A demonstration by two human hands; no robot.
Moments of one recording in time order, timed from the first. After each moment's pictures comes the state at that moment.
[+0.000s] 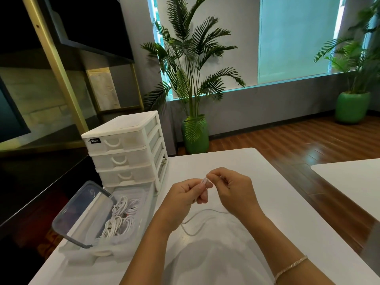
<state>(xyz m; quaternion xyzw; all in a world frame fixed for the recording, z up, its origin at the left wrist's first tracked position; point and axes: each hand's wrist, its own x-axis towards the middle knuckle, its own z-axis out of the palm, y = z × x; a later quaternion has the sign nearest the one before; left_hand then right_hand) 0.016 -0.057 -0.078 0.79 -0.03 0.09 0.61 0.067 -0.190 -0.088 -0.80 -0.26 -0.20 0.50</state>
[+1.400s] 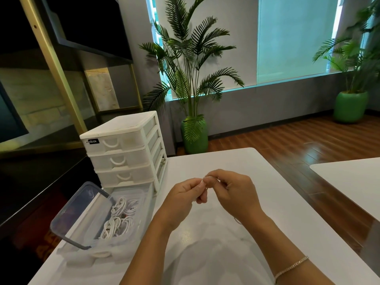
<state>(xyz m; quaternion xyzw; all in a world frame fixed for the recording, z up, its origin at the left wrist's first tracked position) 0.020 -0.059 -0.080 0.81 -0.03 0.08 0.57 0.062 -0.193 -0.086 -0.81 -0.29 -0.25 0.45</state>
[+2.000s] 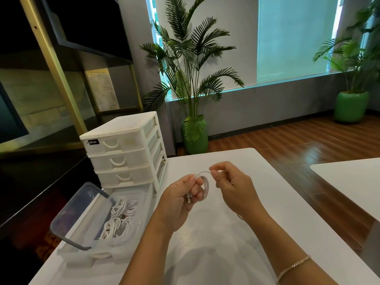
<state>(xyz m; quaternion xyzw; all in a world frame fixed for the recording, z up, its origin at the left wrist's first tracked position) 0.016 -0.061 -0.072 0.62 -0.01 0.07 0.78 0.067 -0.193 -0.077 -0.80 -0.22 -0.12 0.55</state>
